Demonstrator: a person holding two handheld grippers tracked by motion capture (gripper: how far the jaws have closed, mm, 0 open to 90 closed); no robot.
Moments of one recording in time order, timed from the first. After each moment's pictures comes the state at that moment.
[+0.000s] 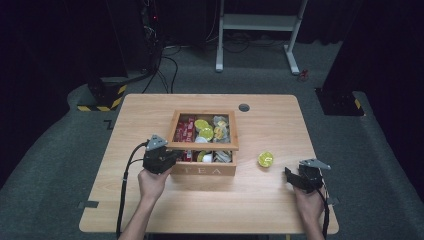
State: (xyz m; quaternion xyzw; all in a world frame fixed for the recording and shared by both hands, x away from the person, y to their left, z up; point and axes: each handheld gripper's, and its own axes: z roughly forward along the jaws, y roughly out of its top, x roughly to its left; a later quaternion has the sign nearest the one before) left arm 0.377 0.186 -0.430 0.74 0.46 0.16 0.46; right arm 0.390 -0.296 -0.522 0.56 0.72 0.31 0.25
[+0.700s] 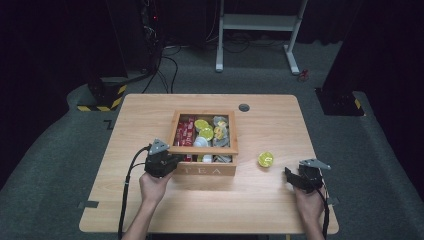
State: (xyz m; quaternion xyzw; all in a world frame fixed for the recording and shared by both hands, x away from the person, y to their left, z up) left arm 0.373 0.183 -0.444 0.75 0.46 0.16 0.44; right arm 0.390 -0.296 -0.522 0.56 0.72 0.31 0.25
